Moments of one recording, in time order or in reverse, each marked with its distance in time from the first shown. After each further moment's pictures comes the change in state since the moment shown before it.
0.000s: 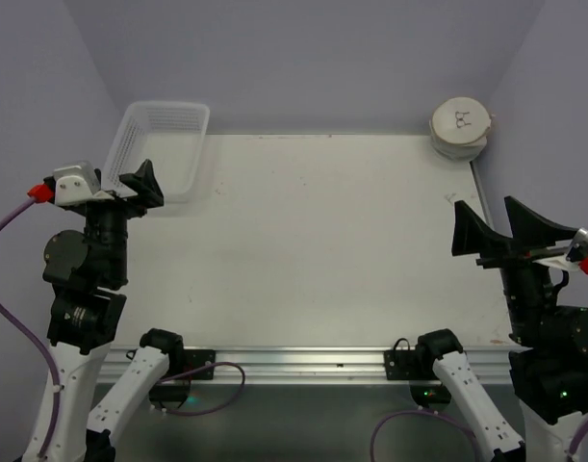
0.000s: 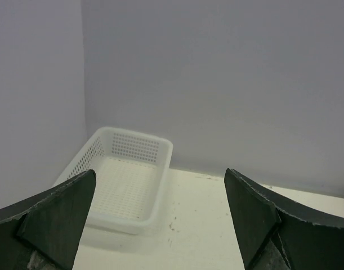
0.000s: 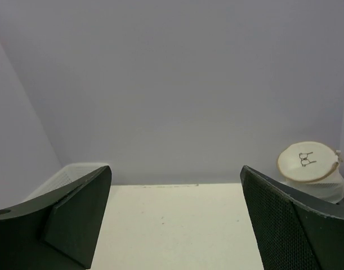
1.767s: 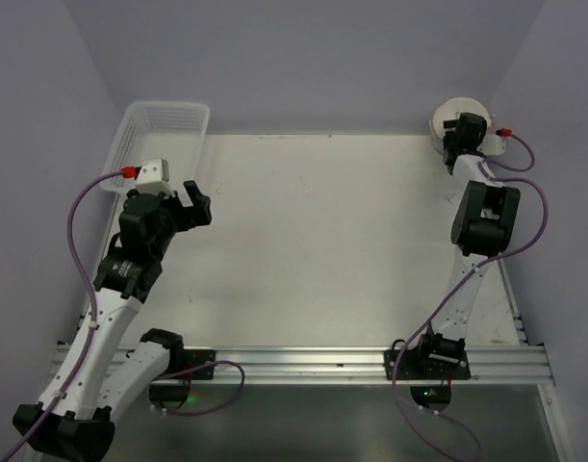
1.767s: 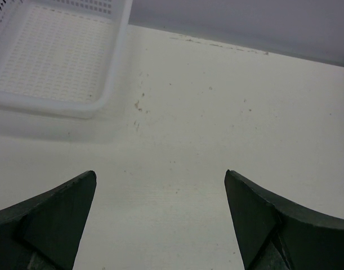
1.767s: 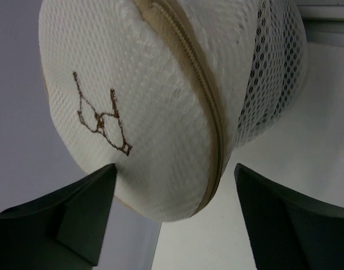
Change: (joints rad) left arm 0.000 0.198 -0.226 -0.145 0.195 -0.230; right arm -0.465 1.859 0.608 0.366 0.198 1.017
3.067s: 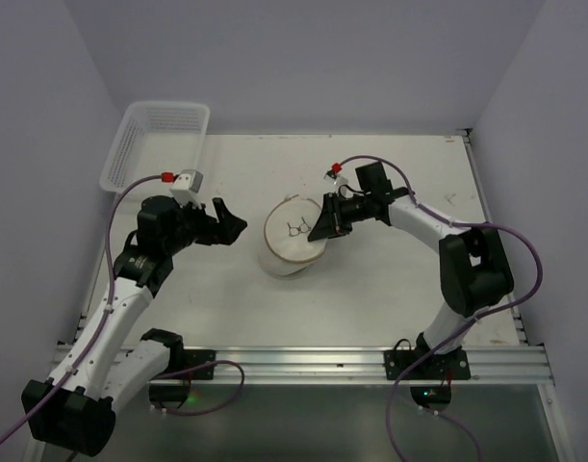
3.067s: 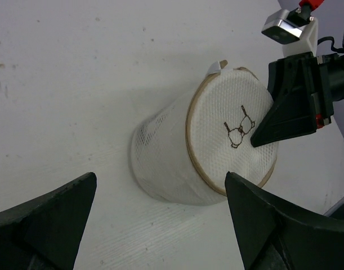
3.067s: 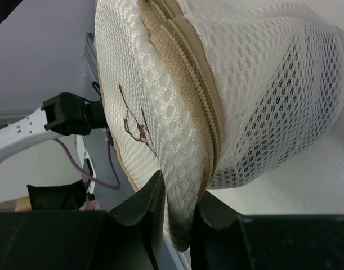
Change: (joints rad) left arm 0.000 0.064 -0.100 0.074 0.474 -0.043; right arm 0.591 -0.528 -0.629 -0.332 -1.240 -0.851
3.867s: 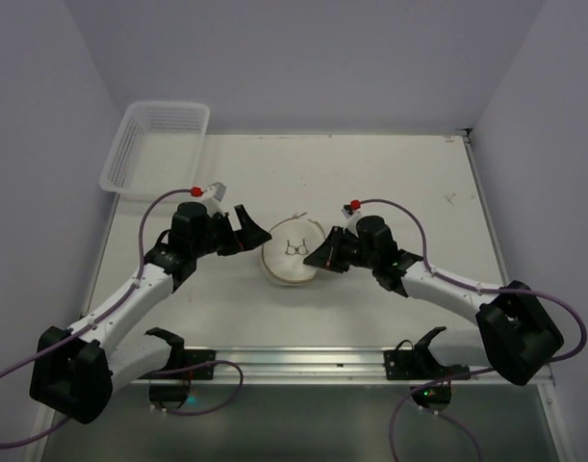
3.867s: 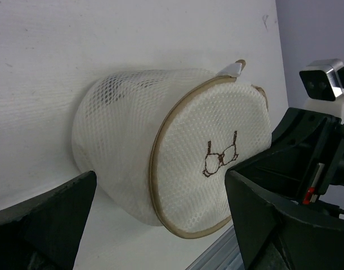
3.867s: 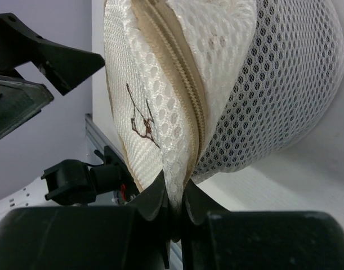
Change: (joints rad) left arm -0.130 0.187 -0.136 0.215 0.050 -0.332; right arm 0.254 -0.448 -0.579 0.540 0.571 0.587
